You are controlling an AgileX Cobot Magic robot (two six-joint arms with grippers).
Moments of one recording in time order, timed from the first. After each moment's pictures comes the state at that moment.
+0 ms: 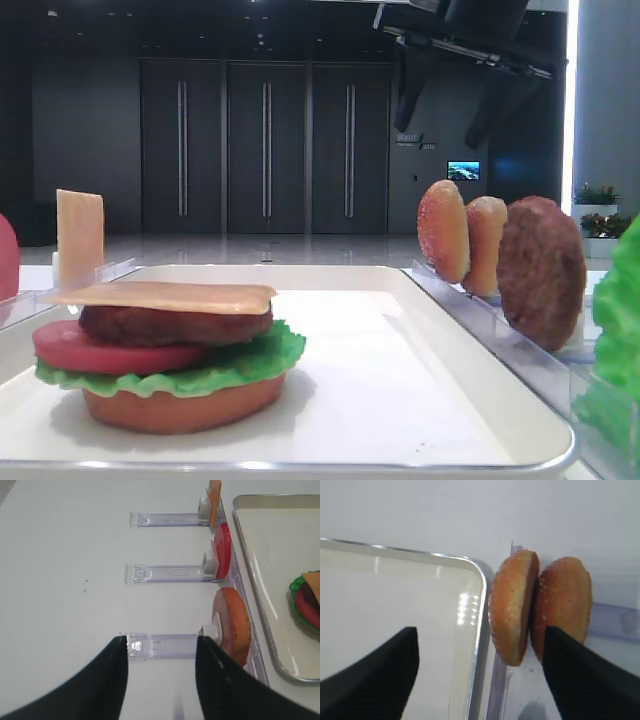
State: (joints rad) left arm 0.09 -0.02 -0.48 -0.04 1.11 0.06; right arm 0.35 1.94 -1.73 0.18 0.99 0.12
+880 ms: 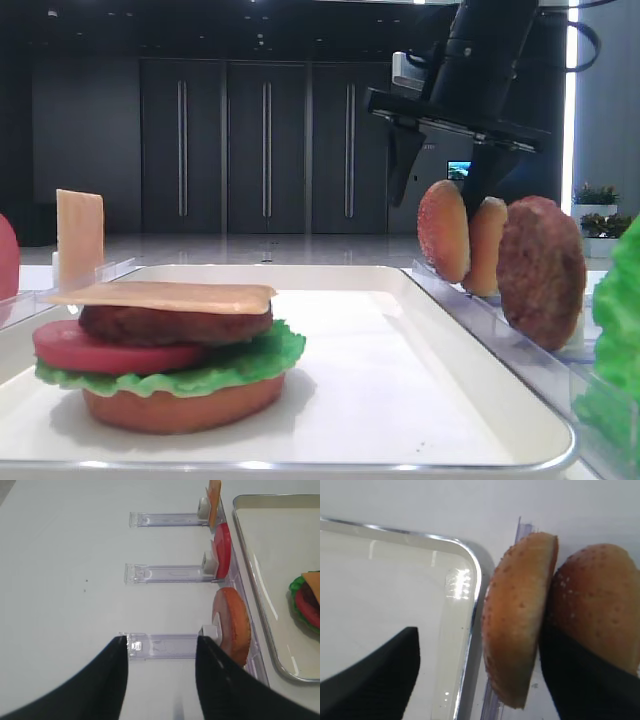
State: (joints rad) left arm 0.09 -0.02 -0.48 -0.04 1.11 0.06; right arm 0.35 2.08 -1.73 0.20 0.97 0.07
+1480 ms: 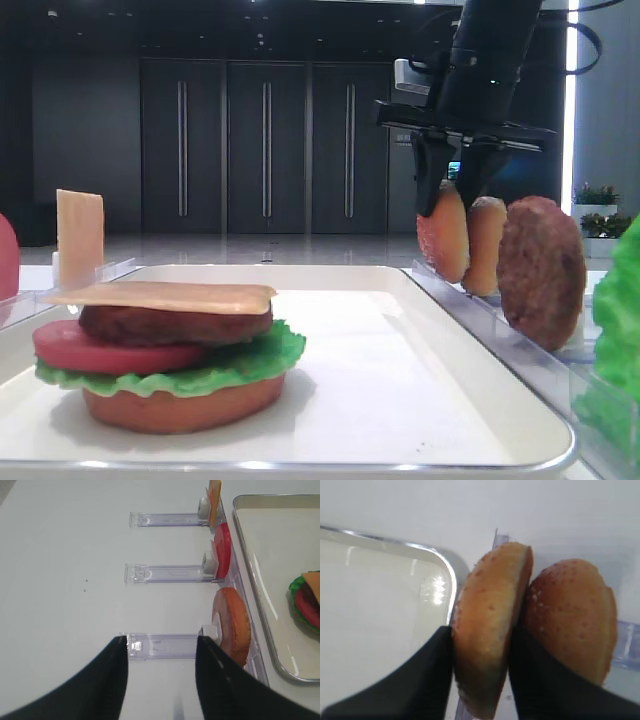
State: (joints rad) left arm 0.09 -0.02 -0.48 -0.04 1.11 0.06; right arm 0.35 2.09 -1.73 0.12 0.95 0.07
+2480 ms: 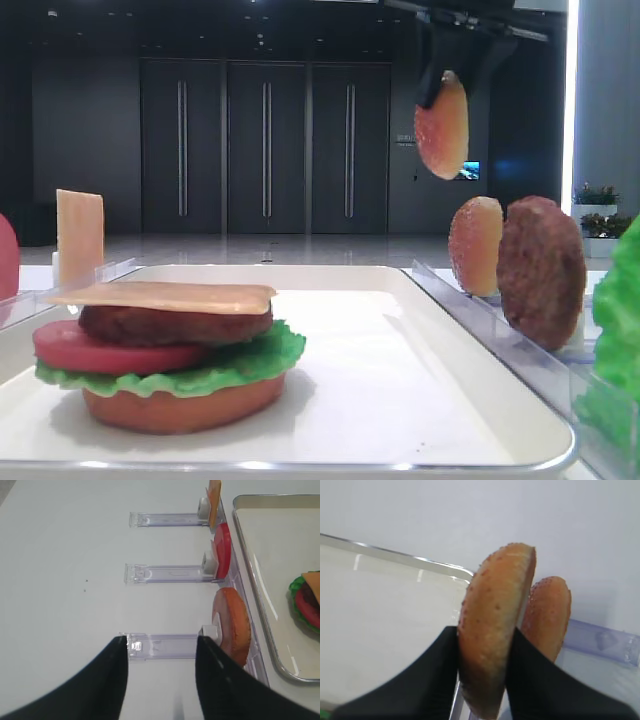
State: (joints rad) left arm 0.09 -0.02 -0.48 -0.04 1.11 0.06; right arm 0.38 1.89 -1.74 0.09 0.99 0.08
